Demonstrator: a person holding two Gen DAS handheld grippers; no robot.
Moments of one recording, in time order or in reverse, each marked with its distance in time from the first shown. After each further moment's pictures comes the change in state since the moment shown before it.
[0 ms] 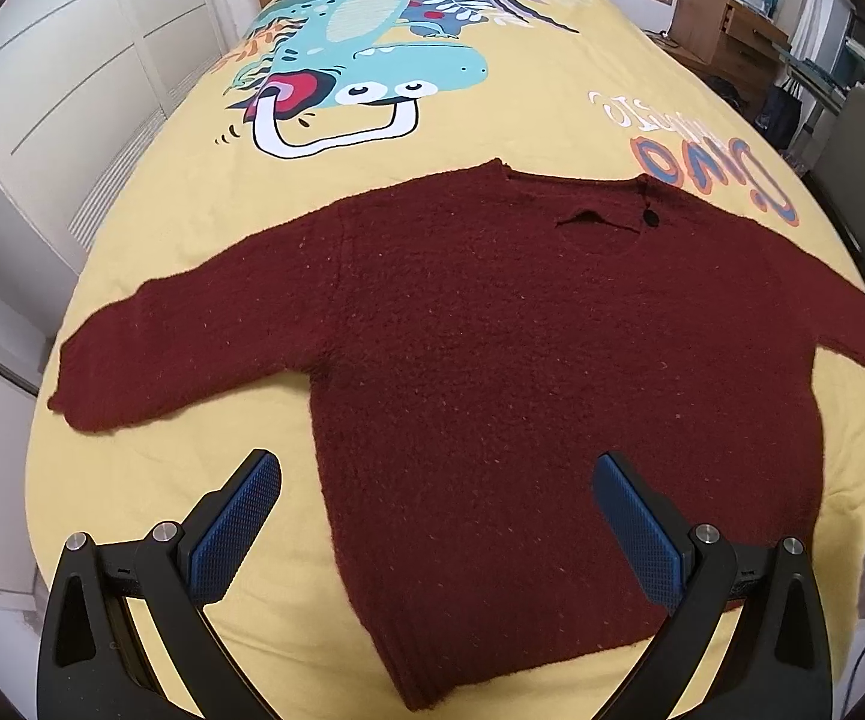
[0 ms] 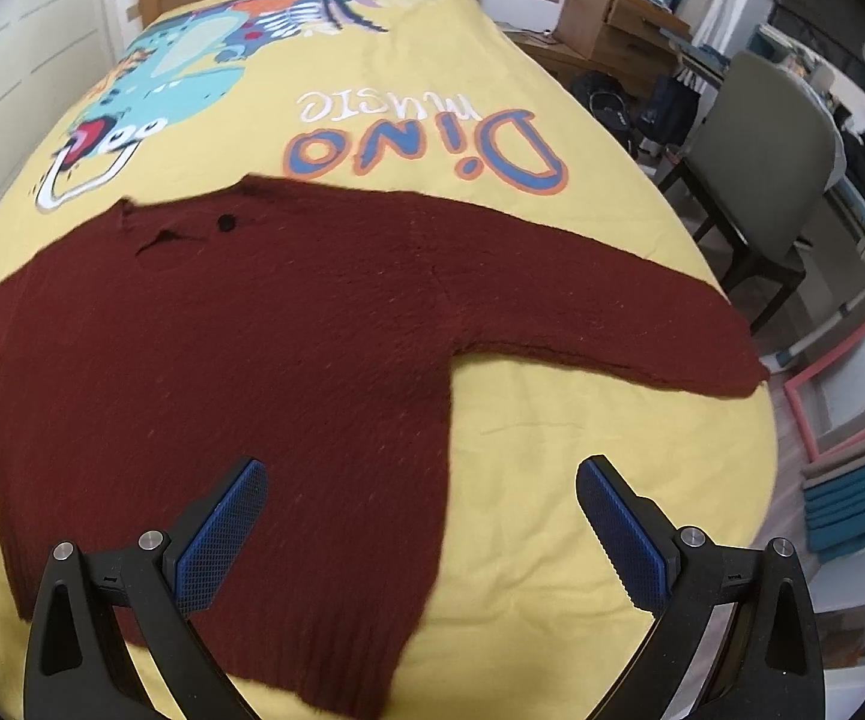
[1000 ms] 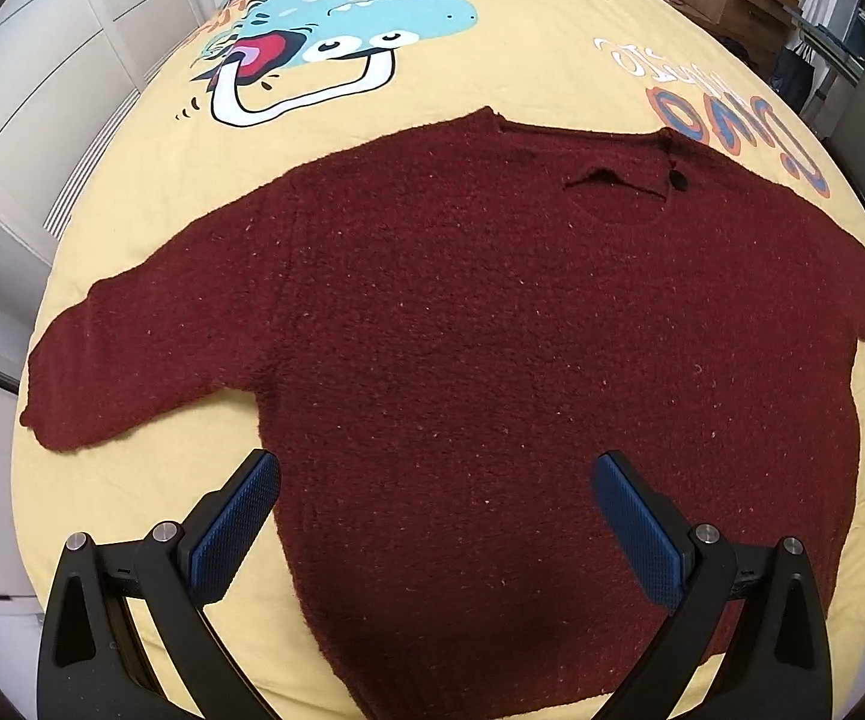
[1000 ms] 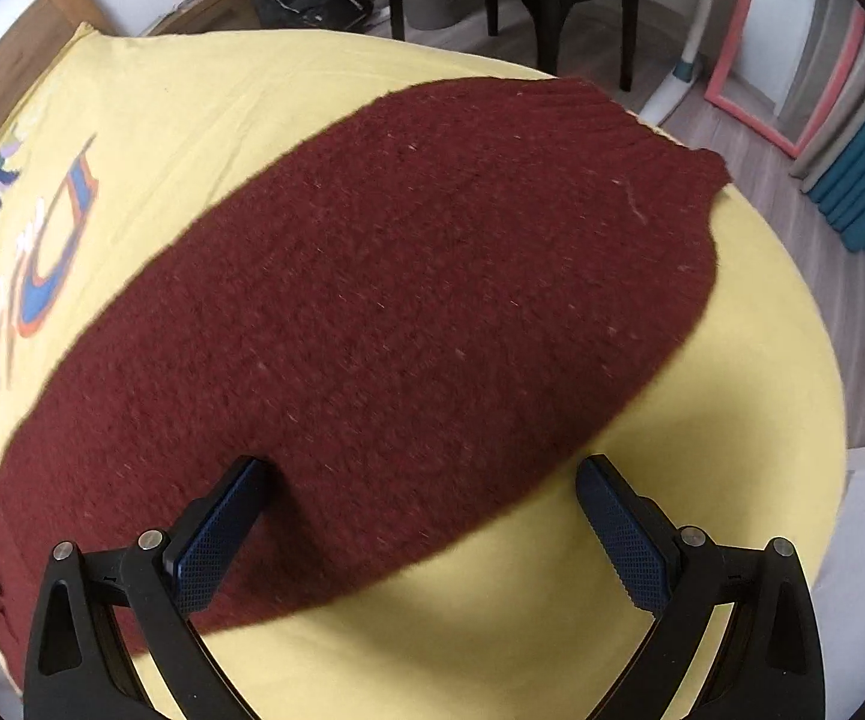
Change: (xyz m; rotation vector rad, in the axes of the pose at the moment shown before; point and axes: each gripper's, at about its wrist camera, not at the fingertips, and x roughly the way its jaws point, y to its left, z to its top) left arm 0.065 -0.013 0.022 0.022 0.103 0.001; right arm 0.207 -0.305 0.033 0.744 0.199 -0.013
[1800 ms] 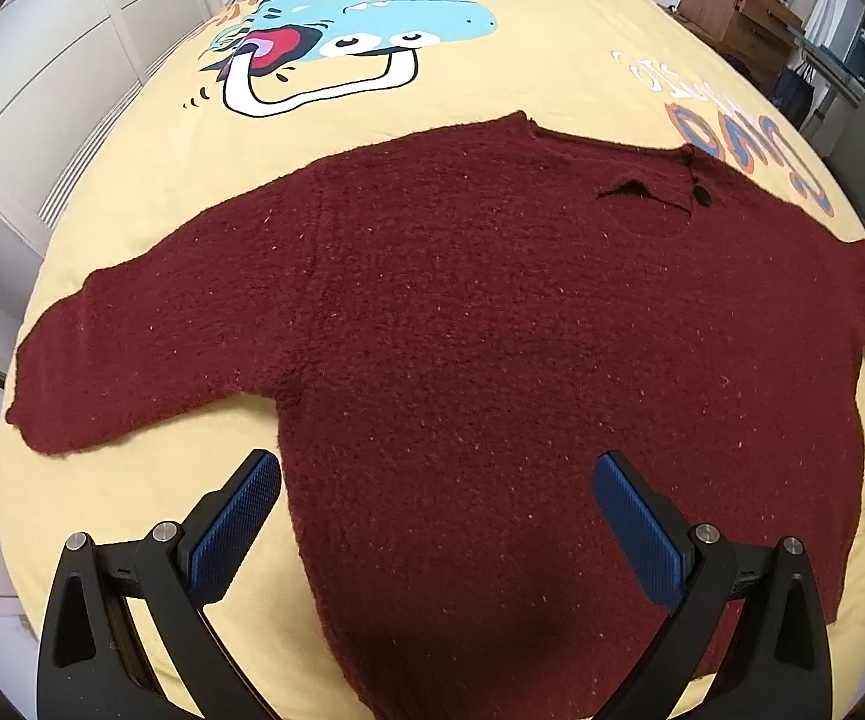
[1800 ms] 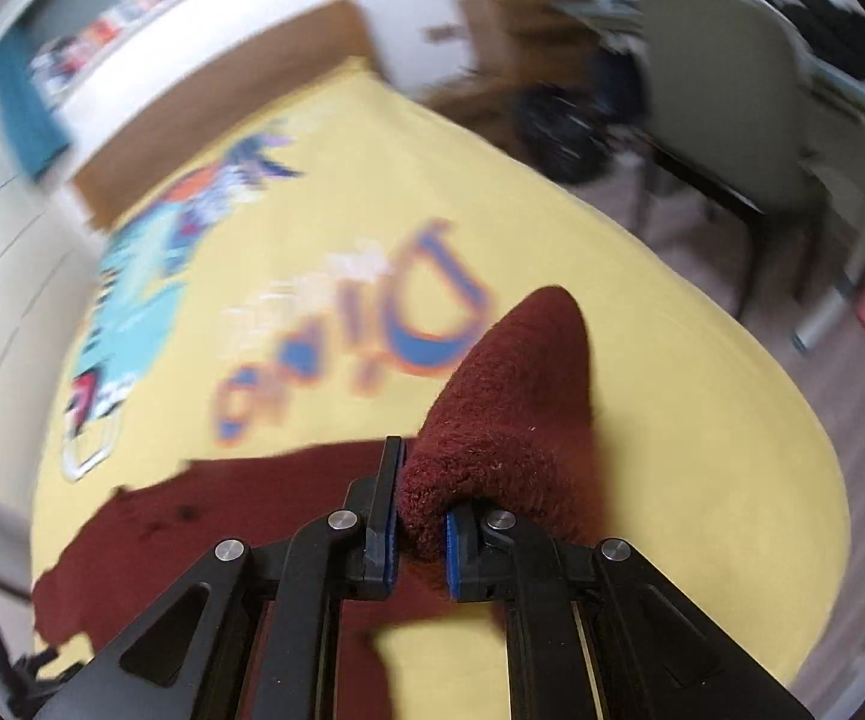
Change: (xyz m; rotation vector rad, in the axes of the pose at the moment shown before) left arm 0.012 0.030 -0.001 -0.031 -0.032 -0.044; right arm -0.190 0.154 -0.031 -0.432 -0.282 0.346
